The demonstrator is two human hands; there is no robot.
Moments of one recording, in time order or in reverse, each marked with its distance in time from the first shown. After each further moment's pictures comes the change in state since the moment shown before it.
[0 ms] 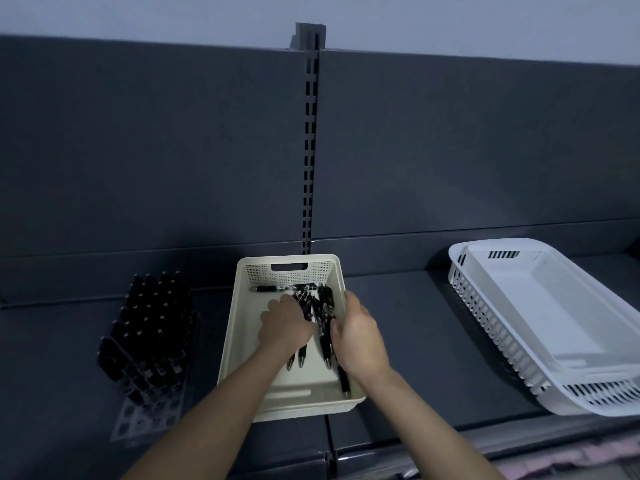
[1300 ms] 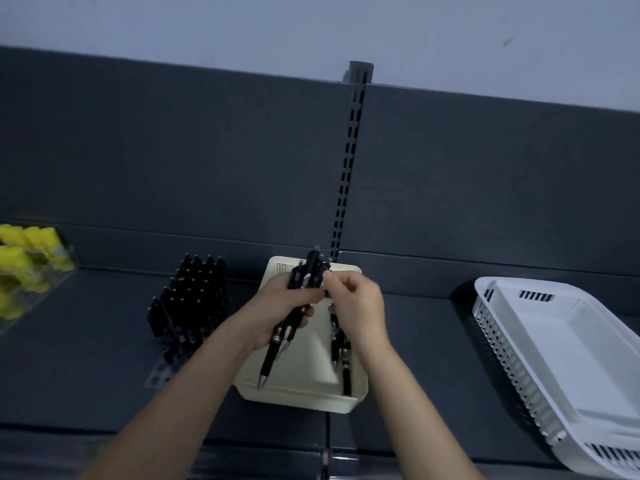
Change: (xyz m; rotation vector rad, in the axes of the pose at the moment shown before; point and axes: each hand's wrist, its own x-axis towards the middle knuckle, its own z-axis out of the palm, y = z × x) left_hand -0.074 -0.006 -0.082 -1.162 -0.222 0.240; right_hand 0.007 -0.068 -0.038 0.592 -0.036 0.020
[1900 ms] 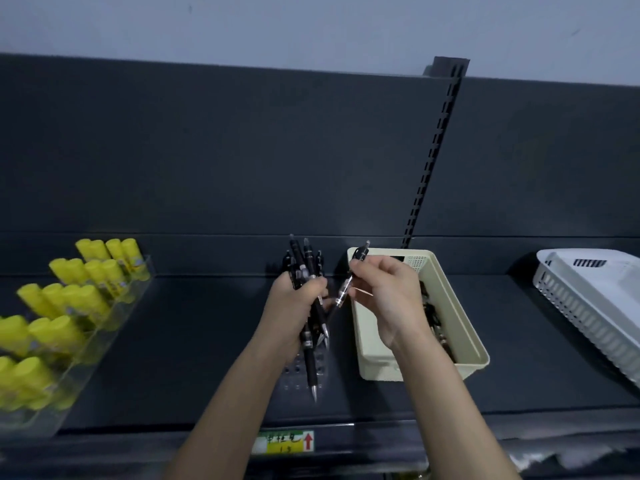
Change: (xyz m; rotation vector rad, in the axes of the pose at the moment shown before) left_hand -0.085 0.021 -0.134 -0.139 0.206 0.082; right_hand -0.063 -0.064 0.133 0.491 0.029 0.109
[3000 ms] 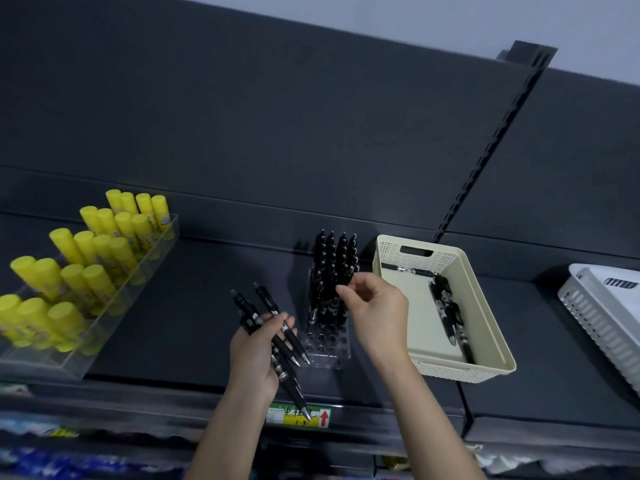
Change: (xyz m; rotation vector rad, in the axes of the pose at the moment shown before) left_hand -0.022 -0.071 -0.089 -0.531 0.470 -0.228; right_hand -0.010 0.073 0.032 -0.739 0.064 -0.349
